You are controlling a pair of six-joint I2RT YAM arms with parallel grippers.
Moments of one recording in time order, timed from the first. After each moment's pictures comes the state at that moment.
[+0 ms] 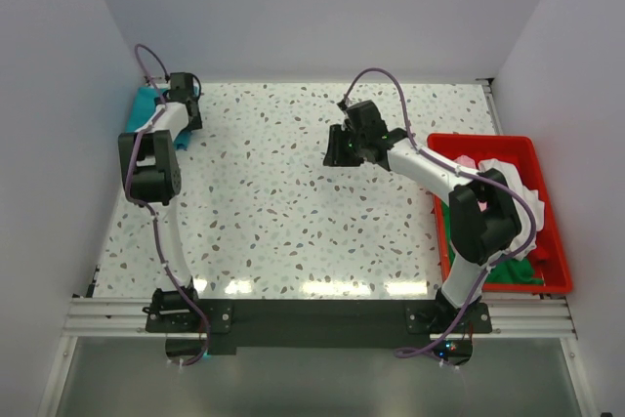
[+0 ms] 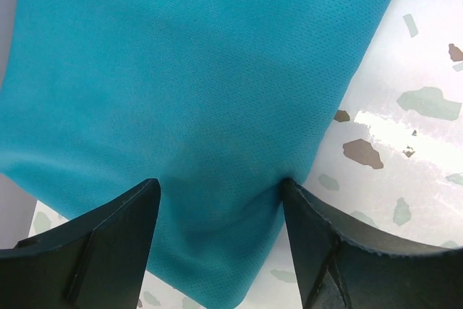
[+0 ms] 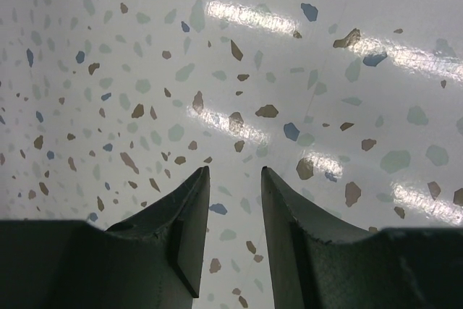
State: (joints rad) left arm 0.10 2.31 1.79 -0.38 -0.44 -0.07; right arm 0.53 1.78 1.32 -0.34 -0.15 0.45
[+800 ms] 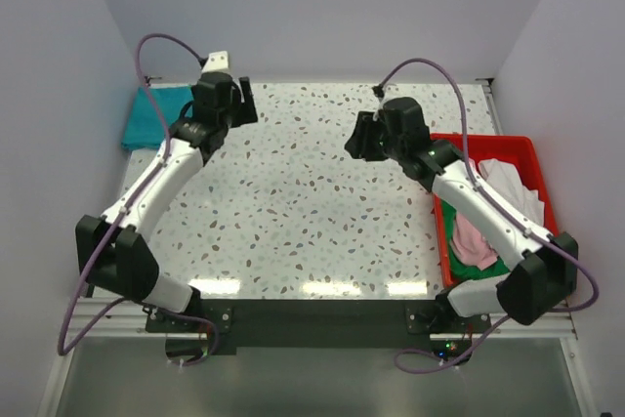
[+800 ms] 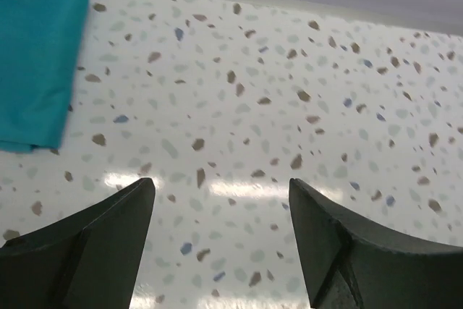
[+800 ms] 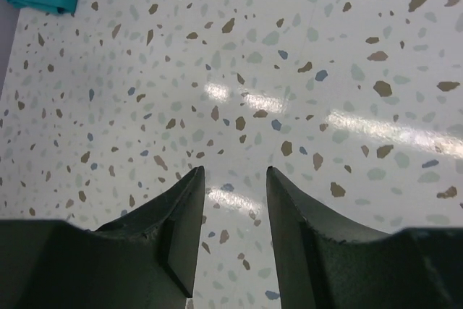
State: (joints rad) left arm -0.26 1.55 1.39 -0.35 -0.31 -0.31; right arm 0.53 1.43 1.27 -0.43 -0.01 0.45
